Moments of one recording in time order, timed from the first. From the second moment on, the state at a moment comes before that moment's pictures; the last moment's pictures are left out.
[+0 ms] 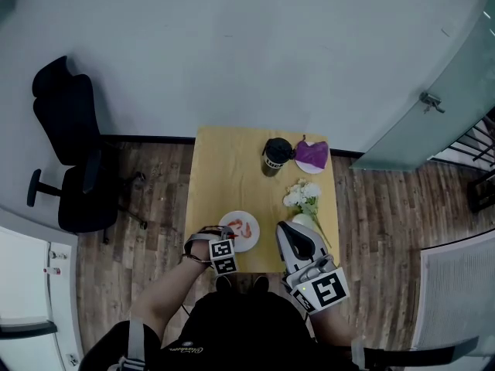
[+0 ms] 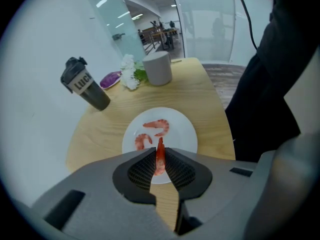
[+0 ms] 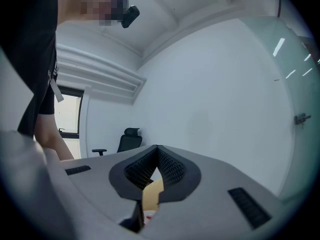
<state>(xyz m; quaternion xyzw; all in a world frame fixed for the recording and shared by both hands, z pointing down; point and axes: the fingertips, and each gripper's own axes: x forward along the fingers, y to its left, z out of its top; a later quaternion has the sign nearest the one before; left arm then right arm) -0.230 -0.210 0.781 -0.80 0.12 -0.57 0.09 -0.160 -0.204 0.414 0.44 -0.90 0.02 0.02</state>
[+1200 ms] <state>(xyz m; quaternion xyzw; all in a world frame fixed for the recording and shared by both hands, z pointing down) -0.221 -0.211 0.811 -0.76 0.03 -0.63 0.16 -0.145 -0.199 0.419 0.46 -0.89 0.03 0.02</state>
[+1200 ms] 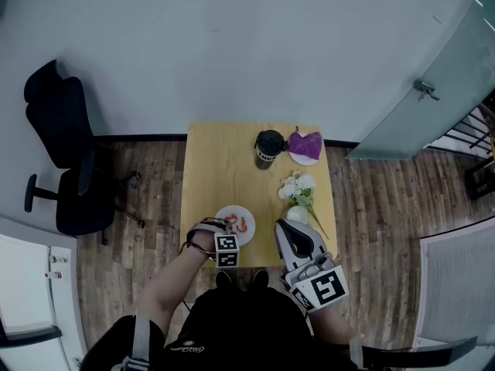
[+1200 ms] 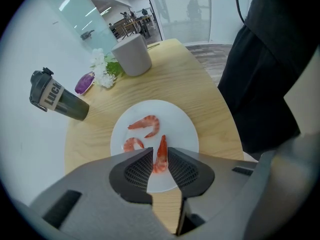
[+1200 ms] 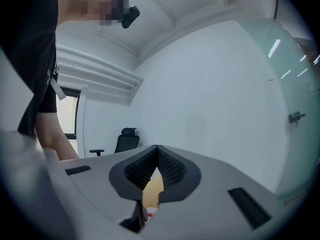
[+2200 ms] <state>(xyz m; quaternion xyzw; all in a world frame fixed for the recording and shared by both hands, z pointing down) -0.225 -0.213 0.756 -0.82 0.14 -0.55 0.04 -0.157 -0.196 0.412 0.43 -0.90 0.03 0.01</state>
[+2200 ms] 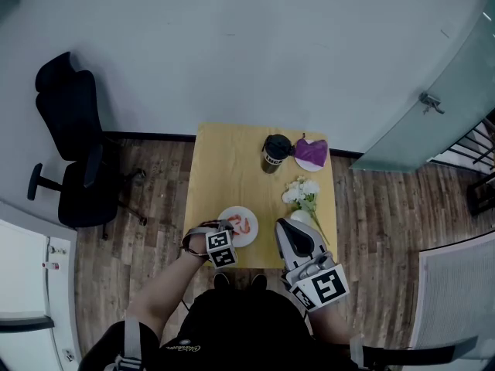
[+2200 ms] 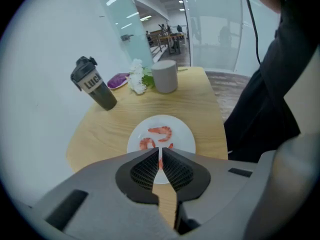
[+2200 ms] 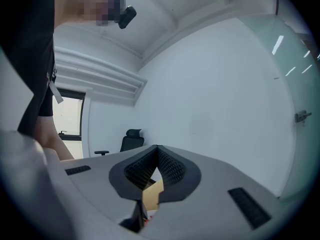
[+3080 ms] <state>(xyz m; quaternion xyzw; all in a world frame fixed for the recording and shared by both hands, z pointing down) -0.241 -0.232 0.508 -0.90 0.41 -0.15 -0.09 -0.165 -0.192 0.400 0.41 -0.91 0.02 -0.01</state>
